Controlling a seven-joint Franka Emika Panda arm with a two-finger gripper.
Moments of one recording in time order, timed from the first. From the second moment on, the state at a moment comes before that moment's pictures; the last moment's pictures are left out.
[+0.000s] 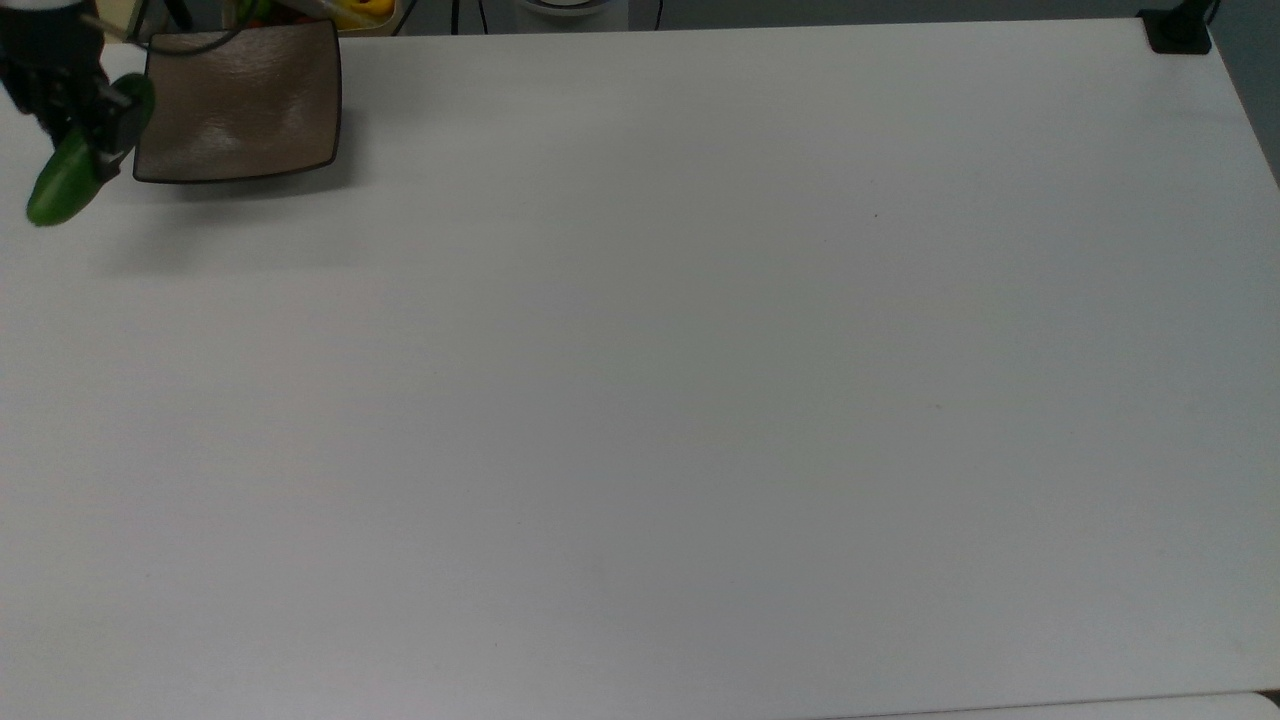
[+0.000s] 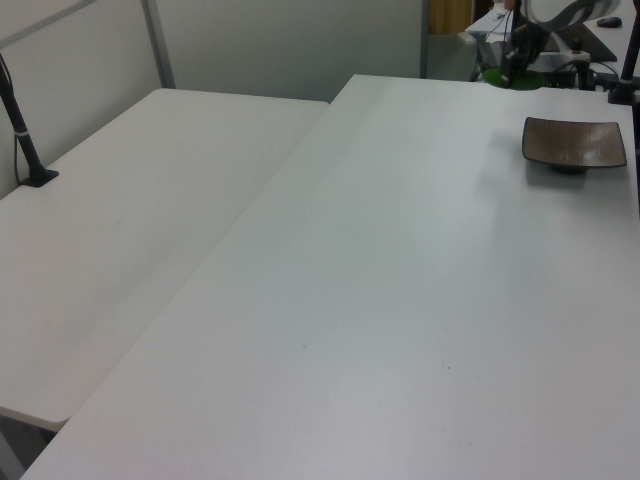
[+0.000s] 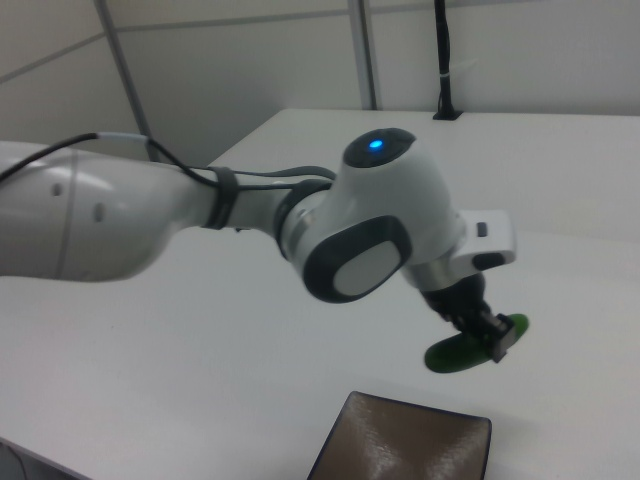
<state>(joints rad) -0.33 0.17 -0.22 -1.91 0.06 2.44 -0.24</state>
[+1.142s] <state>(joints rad) -0.36 0.03 -0.24 -2.14 0.06 2.24 -0.50</state>
